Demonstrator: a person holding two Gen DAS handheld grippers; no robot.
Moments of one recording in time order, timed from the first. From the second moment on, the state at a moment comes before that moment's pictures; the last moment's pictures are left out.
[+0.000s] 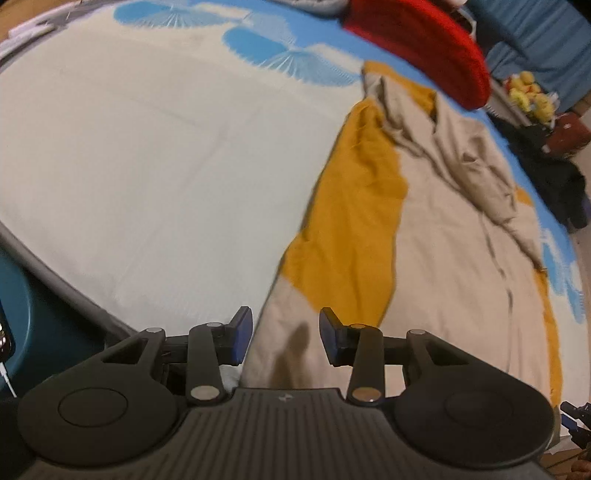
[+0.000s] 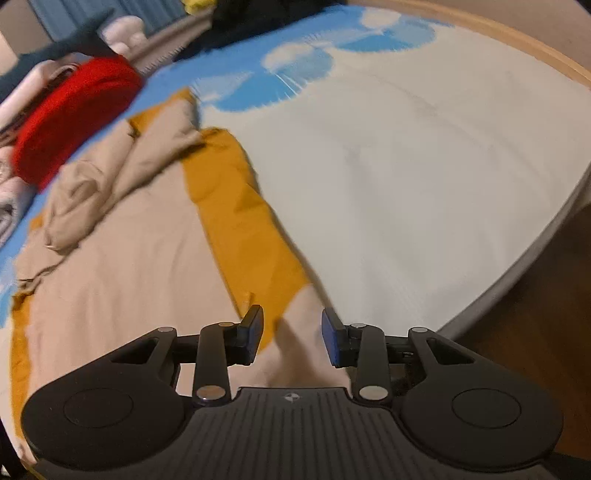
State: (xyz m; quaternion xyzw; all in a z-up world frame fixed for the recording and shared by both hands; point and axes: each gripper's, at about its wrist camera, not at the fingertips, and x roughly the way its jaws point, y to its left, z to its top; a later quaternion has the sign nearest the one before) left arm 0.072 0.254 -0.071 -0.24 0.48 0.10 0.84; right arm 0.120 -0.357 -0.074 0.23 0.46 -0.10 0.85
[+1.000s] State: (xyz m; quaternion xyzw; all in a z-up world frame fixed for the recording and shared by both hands) left arm 0.073 0.237 -0.091 -0.20 0.51 0.09 0.83; right arm 0.126 -0.341 -0.085 0.18 0.50 -0.09 0.84
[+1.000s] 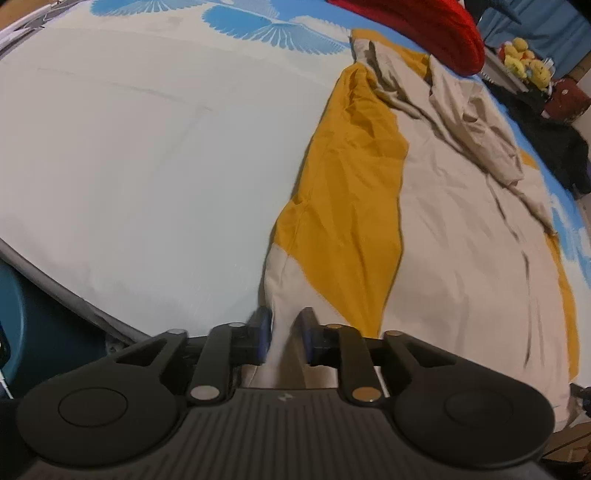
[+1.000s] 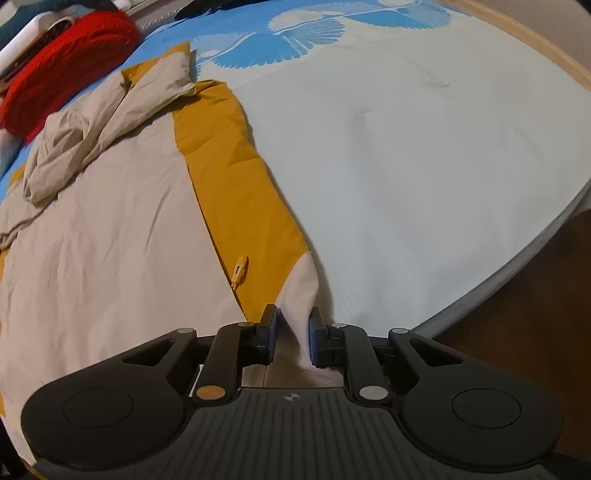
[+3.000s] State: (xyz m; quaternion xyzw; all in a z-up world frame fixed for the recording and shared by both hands) left arm -0.054 0.246 0.145 -0.15 0.34 -0.10 0.92; right arm -0.013 -0.386 0.141 0.26 0.25 0.06 0.93
